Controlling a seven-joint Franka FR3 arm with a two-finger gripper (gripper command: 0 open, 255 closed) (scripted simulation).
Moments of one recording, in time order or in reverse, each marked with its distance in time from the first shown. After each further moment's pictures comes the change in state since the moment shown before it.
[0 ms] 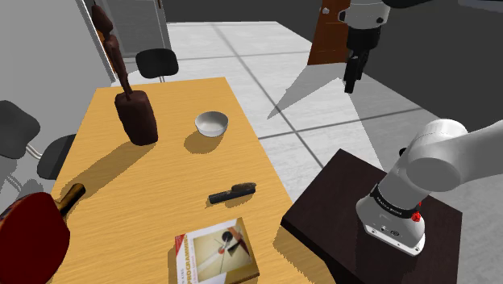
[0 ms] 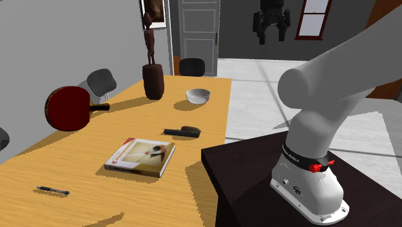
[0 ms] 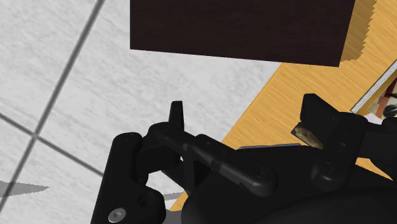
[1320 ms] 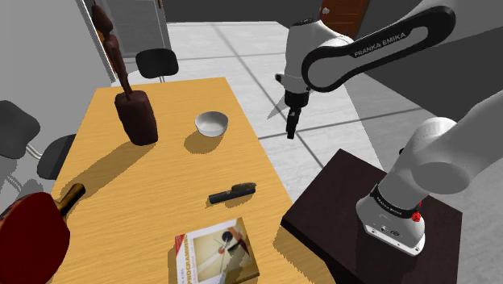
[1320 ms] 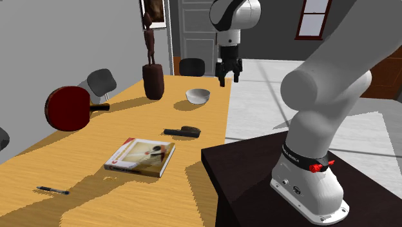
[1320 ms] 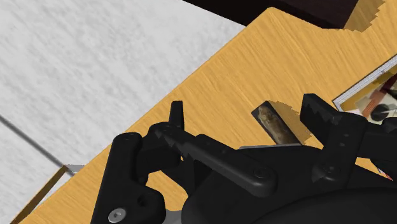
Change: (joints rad) arm 0.148 0.411 0.066 -0.171 0.109 0.639 -0.071
